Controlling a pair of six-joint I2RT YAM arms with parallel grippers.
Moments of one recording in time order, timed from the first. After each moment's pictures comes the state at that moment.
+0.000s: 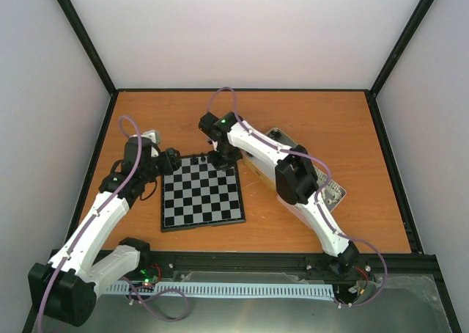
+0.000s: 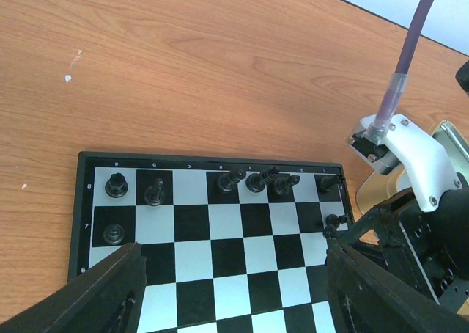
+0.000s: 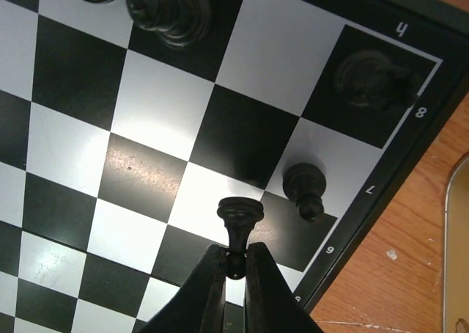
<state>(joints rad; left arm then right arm) -0.25 0.93 0.75 -0.48 0.02 -0.48 0.82 2.41 2.23 -1.30 -0.09 0.34</state>
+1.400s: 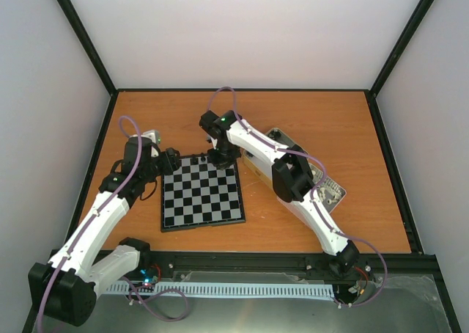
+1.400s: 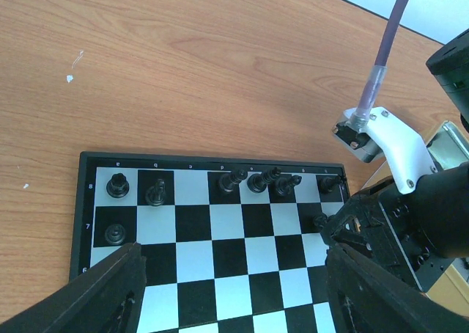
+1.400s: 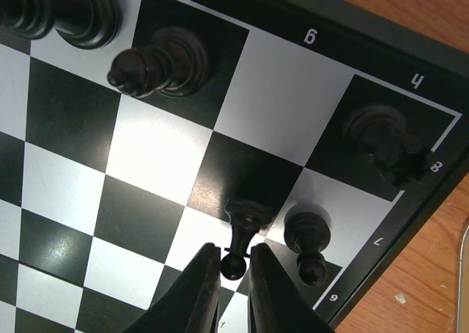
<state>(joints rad) -0.25 0.93 0.75 -0.48 0.02 -0.48 0.79 2.50 2.34 -1.32 -0.13 0.31</state>
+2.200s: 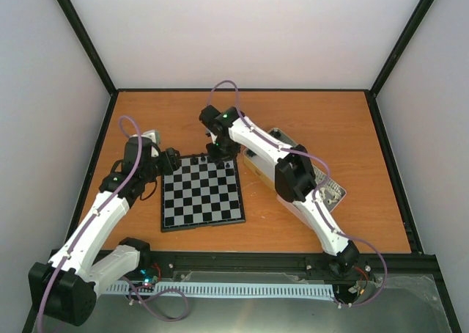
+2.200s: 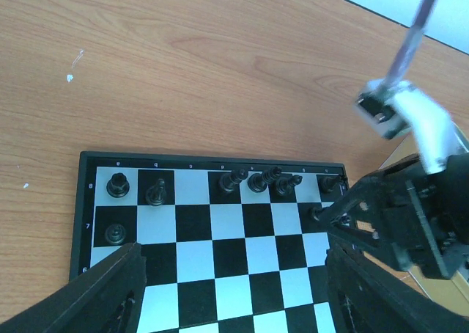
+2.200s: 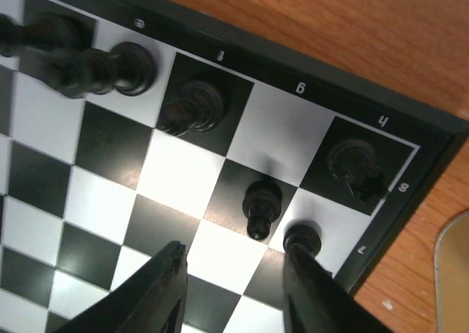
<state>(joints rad) -0.25 0.93 0.75 -0.48 0.02 -0.48 0.79 2.48 2.36 -1.29 -0.12 0.32</state>
